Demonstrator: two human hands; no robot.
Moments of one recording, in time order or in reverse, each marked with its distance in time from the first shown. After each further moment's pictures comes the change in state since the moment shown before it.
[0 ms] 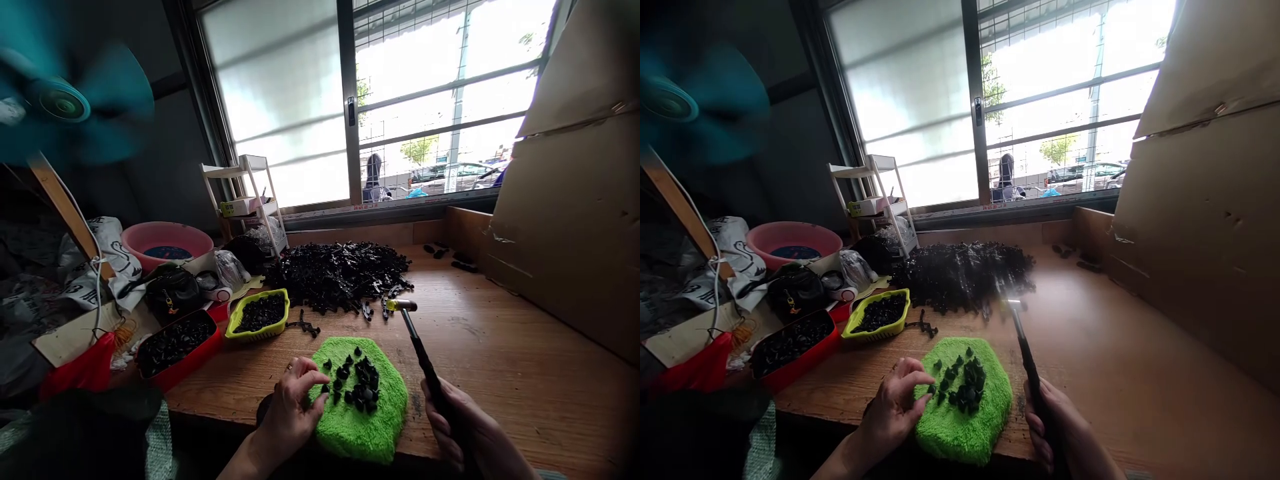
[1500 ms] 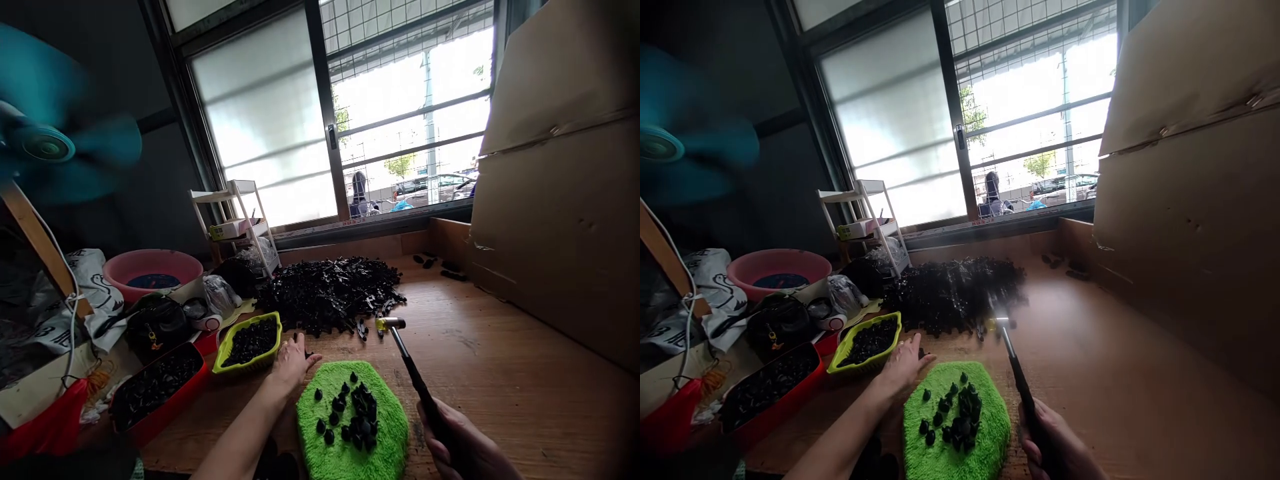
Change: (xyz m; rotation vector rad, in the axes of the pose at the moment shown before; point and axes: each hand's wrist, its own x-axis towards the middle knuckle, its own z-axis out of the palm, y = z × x) left_hand 0.110 -0.067 0.013 0.605 -0.127 -0.361; right_hand 0.008 0.001 0.005 0.035 0.064 0.027
